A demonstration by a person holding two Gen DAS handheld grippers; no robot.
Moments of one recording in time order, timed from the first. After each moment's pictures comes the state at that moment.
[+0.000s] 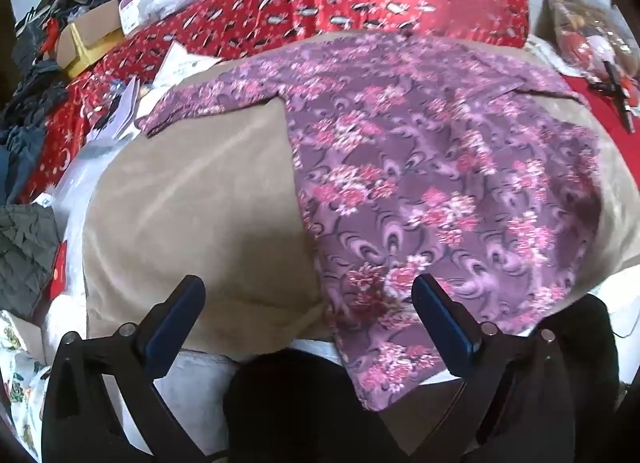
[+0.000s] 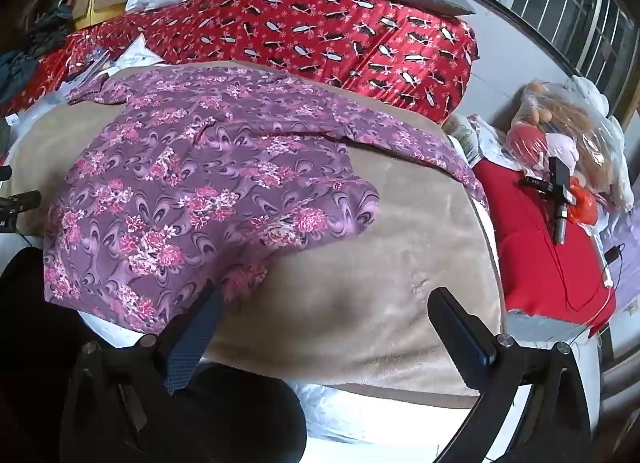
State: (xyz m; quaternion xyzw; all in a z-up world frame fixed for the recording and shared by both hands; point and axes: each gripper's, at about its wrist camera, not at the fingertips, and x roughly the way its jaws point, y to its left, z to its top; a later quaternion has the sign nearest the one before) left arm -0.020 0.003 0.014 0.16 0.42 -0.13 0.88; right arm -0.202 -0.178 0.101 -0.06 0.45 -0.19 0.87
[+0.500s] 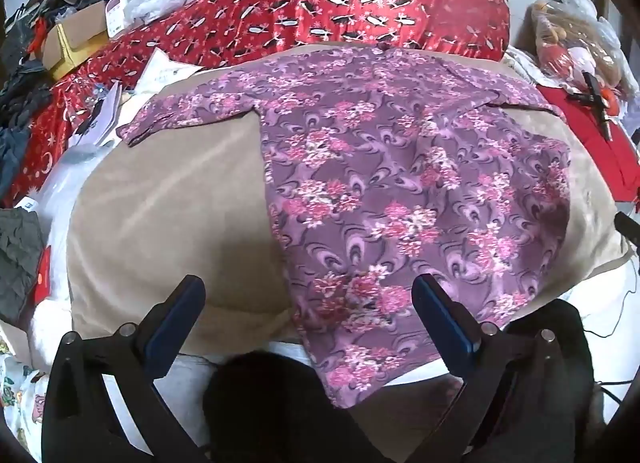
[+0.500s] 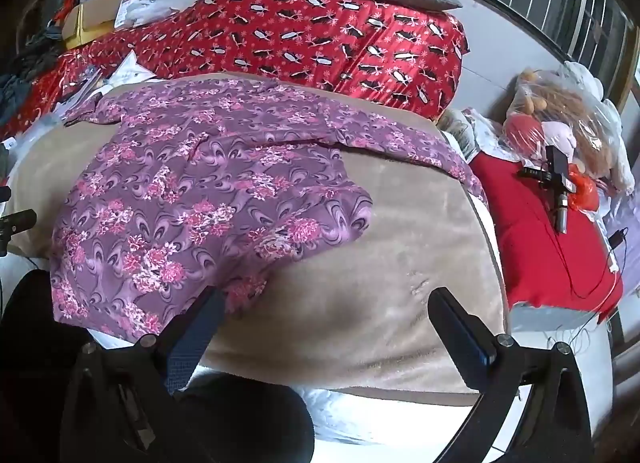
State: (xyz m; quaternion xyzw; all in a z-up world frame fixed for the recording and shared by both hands) left arm -0.021 -0.006 0.031 0.13 0.43 -0.17 0.88; right arm -0.201 -0.186 0.110 -0.03 0.44 -0.20 0.87
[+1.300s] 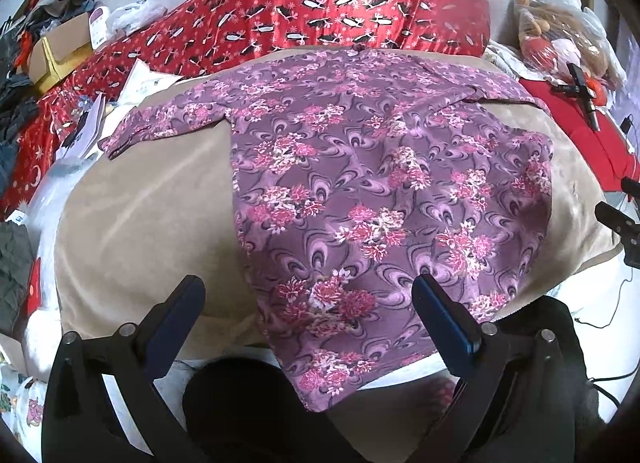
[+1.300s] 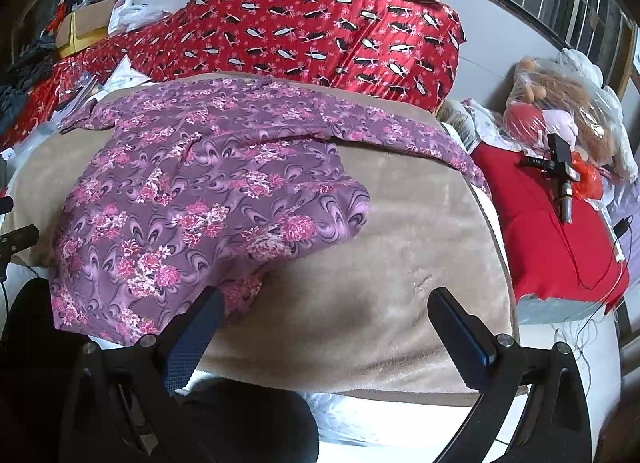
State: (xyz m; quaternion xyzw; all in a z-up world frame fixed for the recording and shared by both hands) left arm -0.031 -0.030 0.030 0.14 0.43 -0.19 0.87; right arm -0.199 -0.196 0.102 0.00 0.44 -0.20 0.87
